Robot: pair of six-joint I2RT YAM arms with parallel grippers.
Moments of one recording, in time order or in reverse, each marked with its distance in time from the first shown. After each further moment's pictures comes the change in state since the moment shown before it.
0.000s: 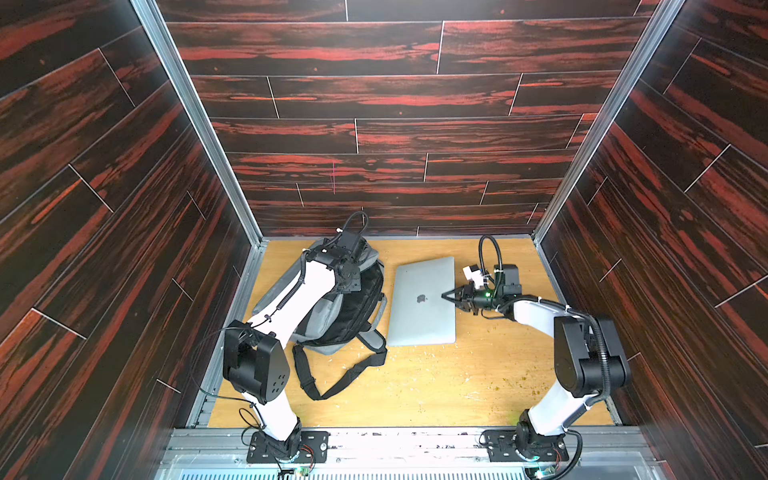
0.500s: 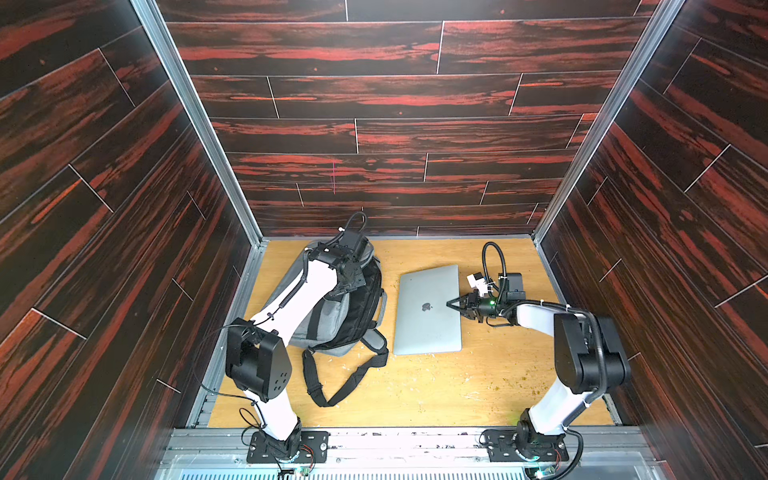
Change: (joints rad) left arm -0.002 0.031 0.015 0.029 0.021 -0.230; right arm -0.054 0.057 -0.026 -0.040 -0.040 -0.131
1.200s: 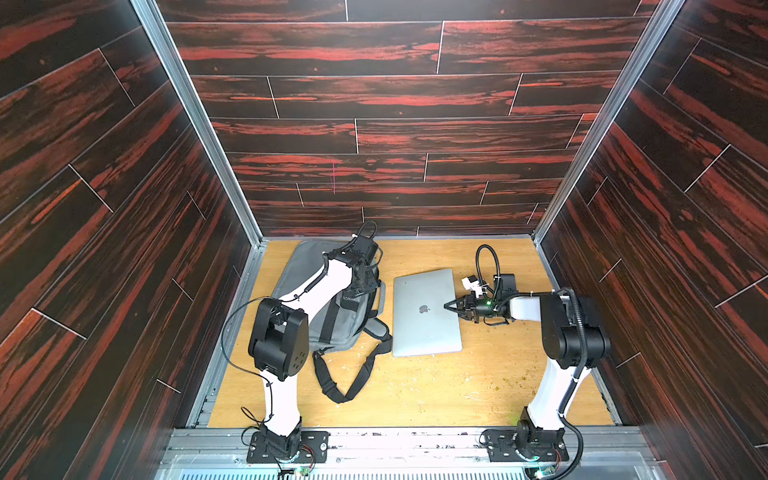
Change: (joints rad) left arm -0.008 0.175 0.005 0.151 0.130 -0.003; right arm -0.016 0.198 0.103 -0.011 -0.116 -0.091
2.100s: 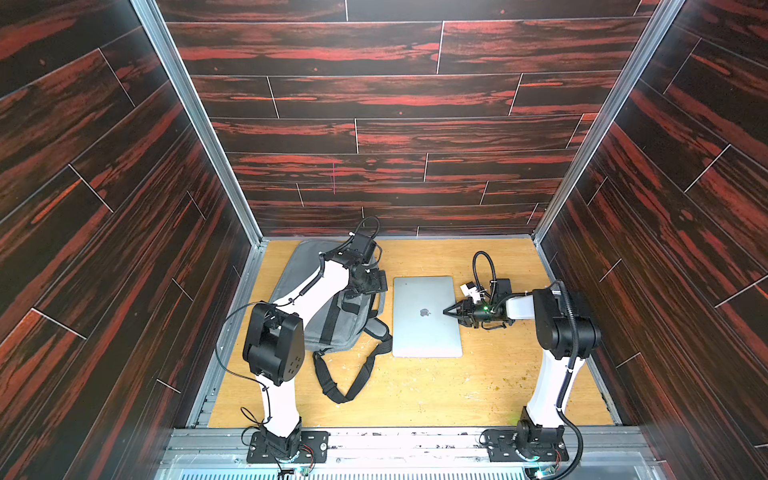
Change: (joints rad) left arm 0.000 -0.049 -0.026 0.027 0.185 0.195; right arm -0.006 0.089 0.016 -0.039 0.079 -0.087
